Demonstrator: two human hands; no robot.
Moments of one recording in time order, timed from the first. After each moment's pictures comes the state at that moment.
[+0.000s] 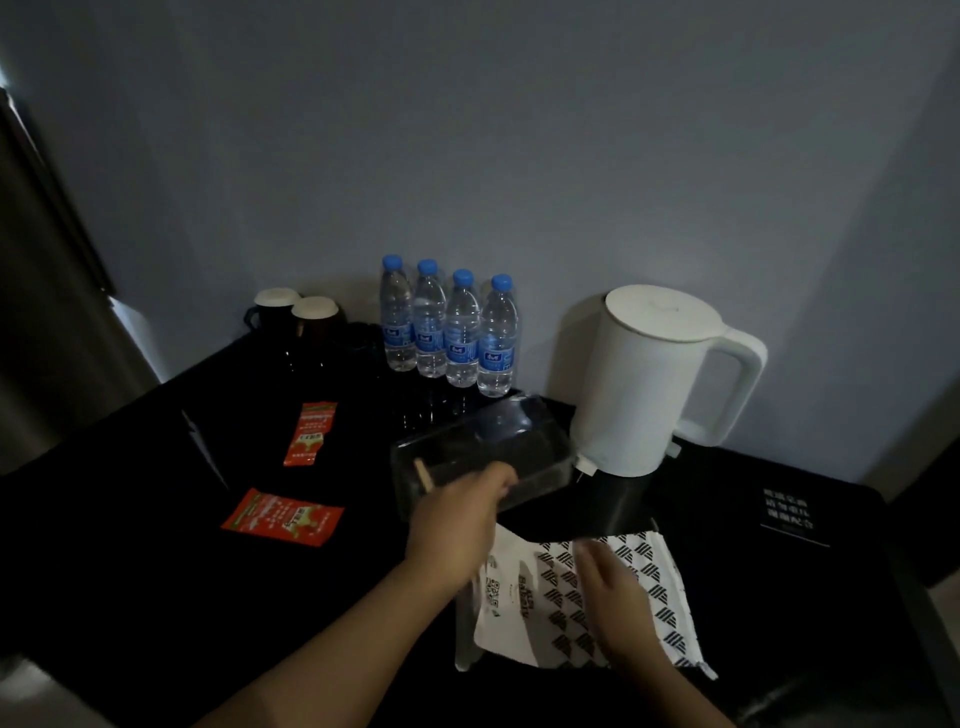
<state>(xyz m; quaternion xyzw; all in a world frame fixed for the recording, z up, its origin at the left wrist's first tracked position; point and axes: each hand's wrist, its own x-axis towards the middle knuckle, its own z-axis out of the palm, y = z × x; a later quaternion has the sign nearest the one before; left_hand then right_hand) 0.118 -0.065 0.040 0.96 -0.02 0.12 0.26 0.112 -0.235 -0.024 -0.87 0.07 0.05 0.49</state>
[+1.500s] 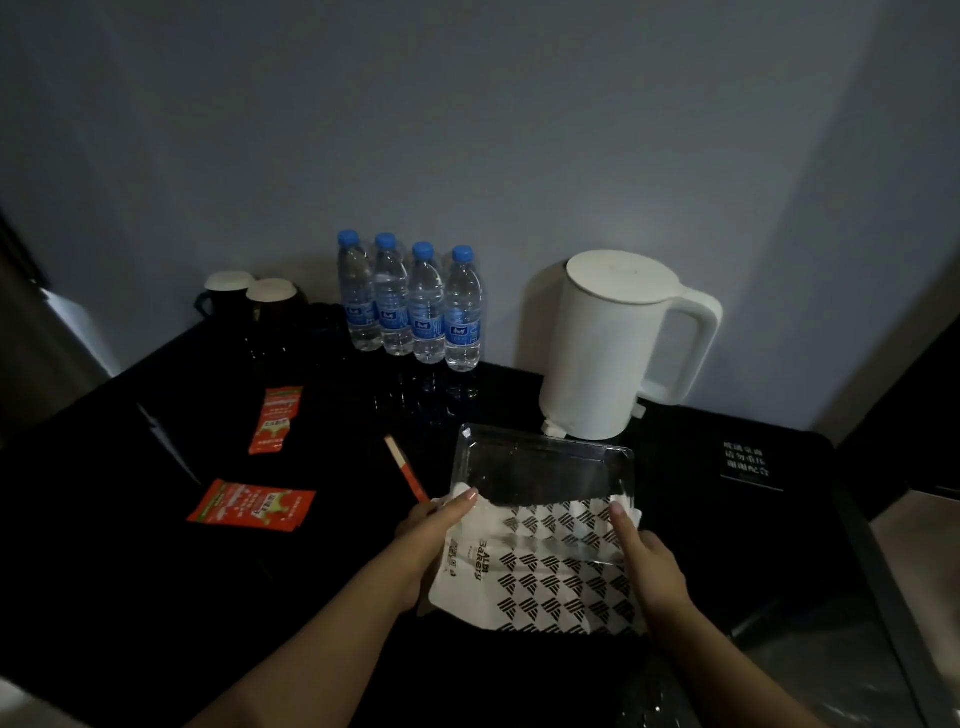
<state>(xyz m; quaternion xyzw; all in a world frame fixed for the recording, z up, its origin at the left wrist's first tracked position) 0.115 -0.063 -0.013 0.64 0.26 -0.19 0.70 0.106 -0.288 -0.024 -0.80 0.25 0.12 0.53</state>
